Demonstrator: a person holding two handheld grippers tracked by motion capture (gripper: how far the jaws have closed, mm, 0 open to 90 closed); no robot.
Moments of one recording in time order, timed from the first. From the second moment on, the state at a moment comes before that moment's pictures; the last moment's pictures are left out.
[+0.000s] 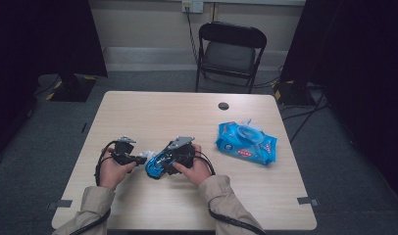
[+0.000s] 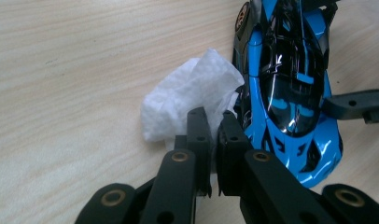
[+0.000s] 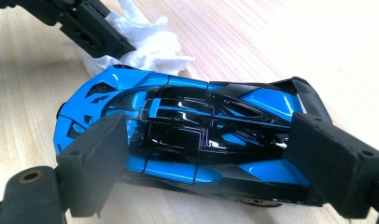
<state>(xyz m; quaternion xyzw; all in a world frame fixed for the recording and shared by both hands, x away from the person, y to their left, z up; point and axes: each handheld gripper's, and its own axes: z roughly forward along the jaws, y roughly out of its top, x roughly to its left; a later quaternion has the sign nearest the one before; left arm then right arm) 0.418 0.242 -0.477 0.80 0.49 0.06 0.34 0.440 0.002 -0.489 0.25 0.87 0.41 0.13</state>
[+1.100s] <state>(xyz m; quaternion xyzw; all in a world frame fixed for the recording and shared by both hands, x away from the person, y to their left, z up) 0.413 0.251 -0.447 0.79 0.48 0.09 0.36 0.440 0.002 -0.490 0.24 0.87 0.41 0.13</state>
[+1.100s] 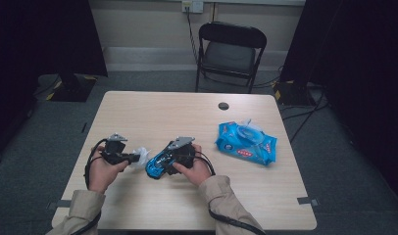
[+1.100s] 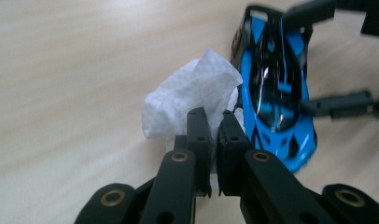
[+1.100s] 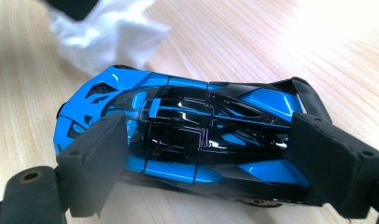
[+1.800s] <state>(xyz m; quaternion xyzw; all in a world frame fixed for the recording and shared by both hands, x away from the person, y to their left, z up) 0.484 0.178 -0.467 0.78 0.50 0.10 0.37 0.440 0.003 -0.489 0.25 0.87 0.40 0.12</state>
